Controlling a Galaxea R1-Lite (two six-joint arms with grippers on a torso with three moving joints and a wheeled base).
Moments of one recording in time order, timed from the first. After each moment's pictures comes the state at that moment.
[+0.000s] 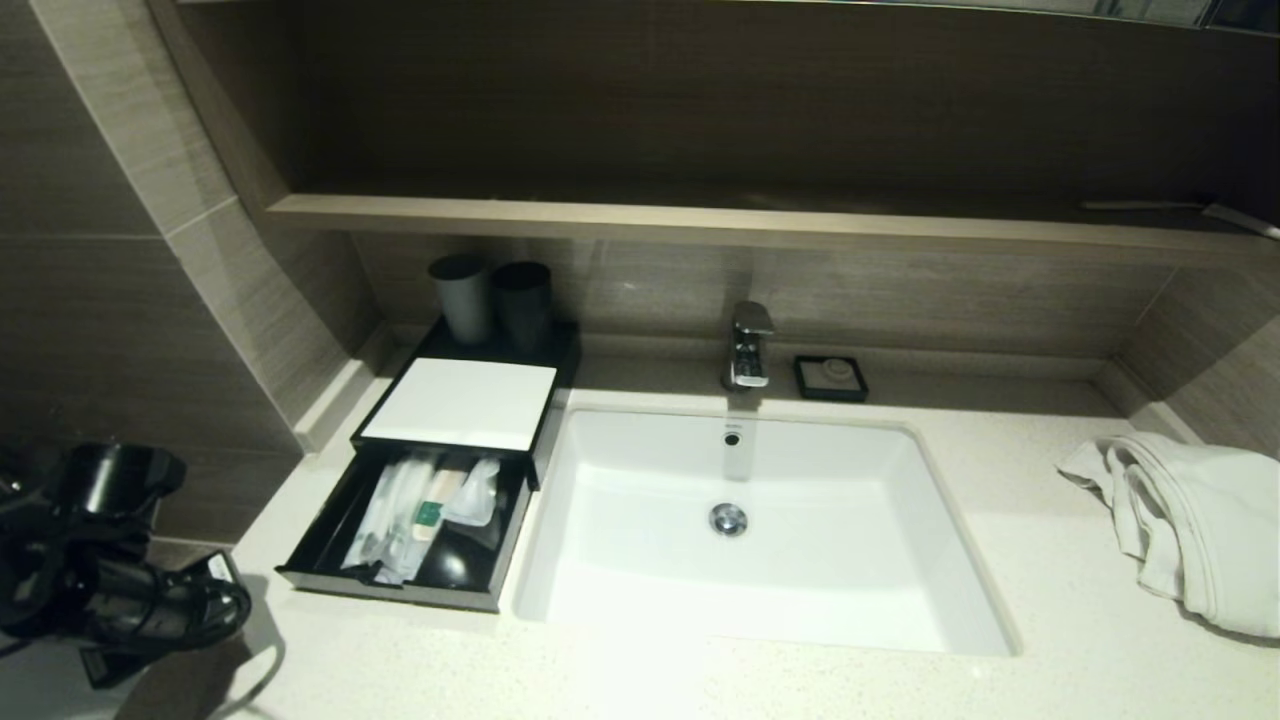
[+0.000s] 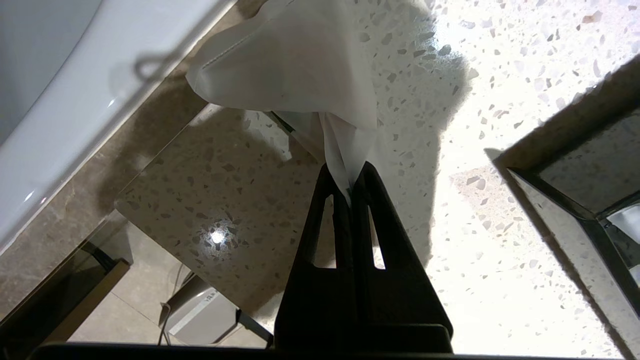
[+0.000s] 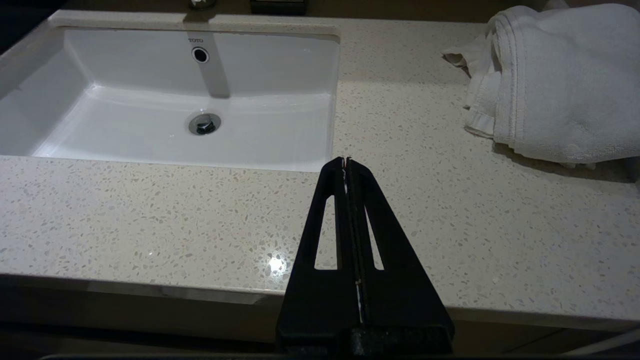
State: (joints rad) left arm 0.23 1.76 -0.62 -0.09 0.07 -0.49; right arm 0.00 0.00 0.00 0.00 0.00 0.00
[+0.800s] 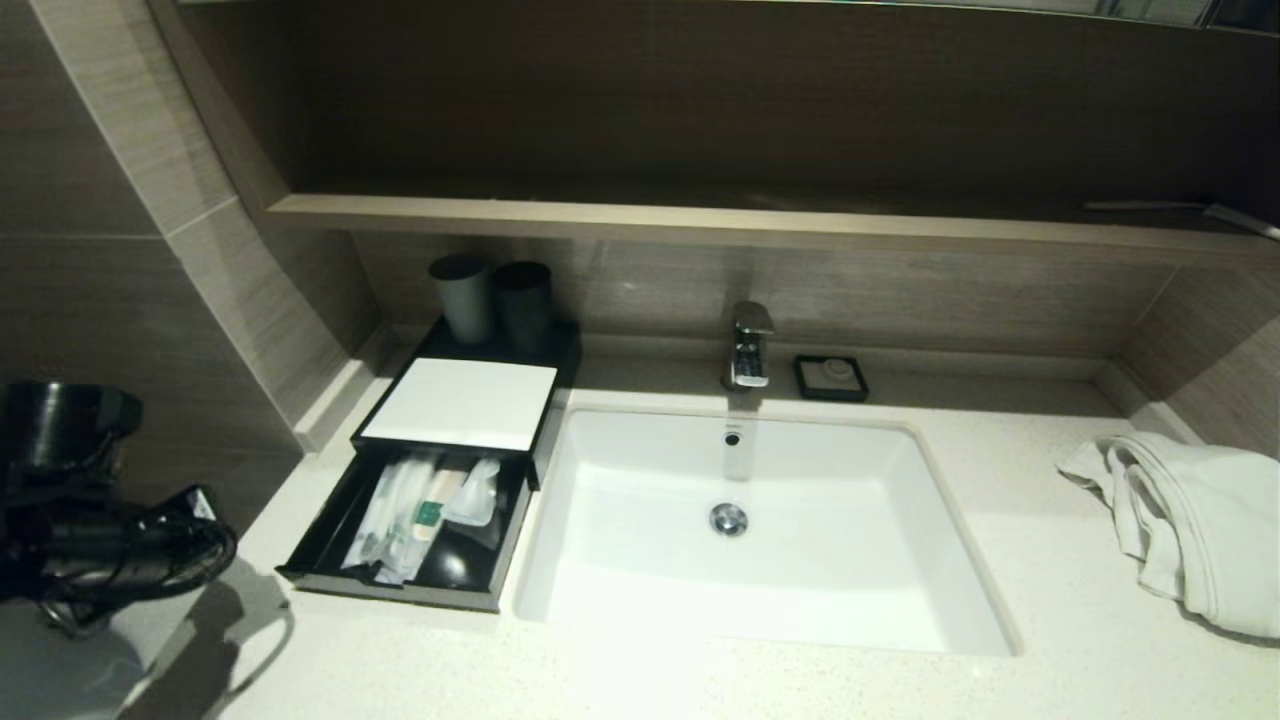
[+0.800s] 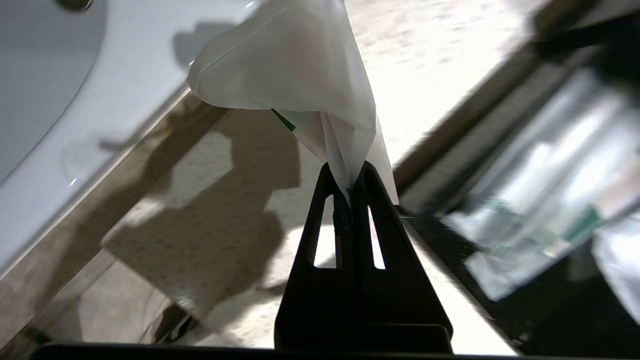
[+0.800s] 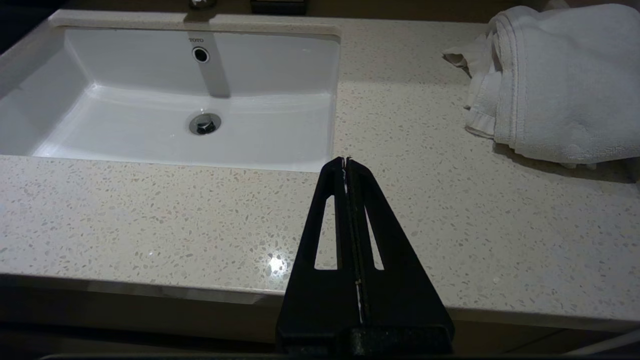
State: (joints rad) left arm 0.19 1.60 -0.69 -0.09 0.07 -0.50; right arm 0.00 0.00 0.00 0.00 0.00 0.00
